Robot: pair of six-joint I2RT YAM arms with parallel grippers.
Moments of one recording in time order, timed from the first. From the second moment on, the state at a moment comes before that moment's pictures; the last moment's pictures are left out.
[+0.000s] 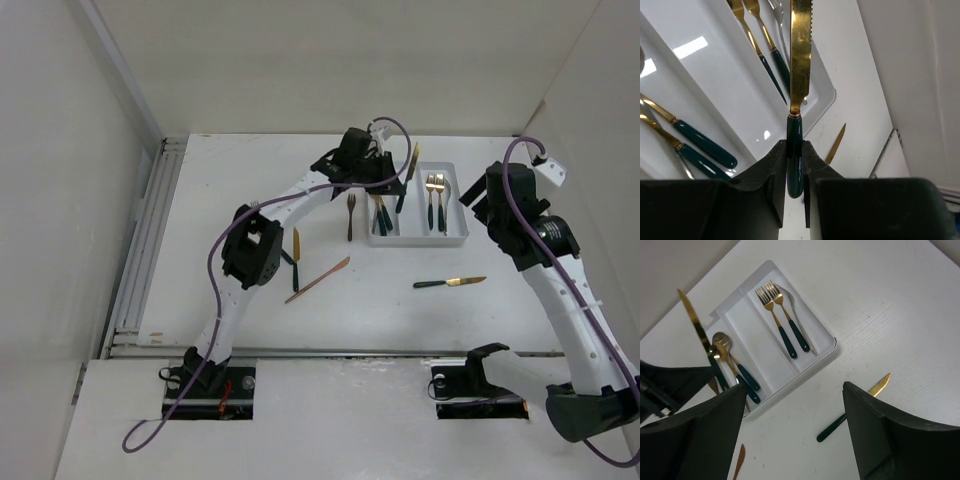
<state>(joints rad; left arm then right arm) -0.66 2.28 2.06 -0.30 0.50 -0.62 0.27 1.05 1.28 -0.87 0.59 0.78</state>
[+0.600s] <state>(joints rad) -0.69 2.48 2.07 0.01 0.54 -1.10 0.27 1.09 1.28 -0.85 0.67 0.78</state>
